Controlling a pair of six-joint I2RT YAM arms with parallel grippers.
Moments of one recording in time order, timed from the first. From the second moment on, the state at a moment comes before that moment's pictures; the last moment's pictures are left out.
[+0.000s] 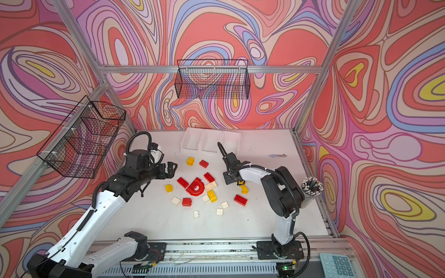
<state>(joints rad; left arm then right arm) -0.31 1.03 1.00 -0.64 0.01 -0.27 0.53 1.87 1.14 -0.41 0.15 0.15</state>
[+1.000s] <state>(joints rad) -0.31 1.03 1.00 -0.64 0.02 -0.27 0.53 1.93 1.20 -0.38 0.13 0.14</state>
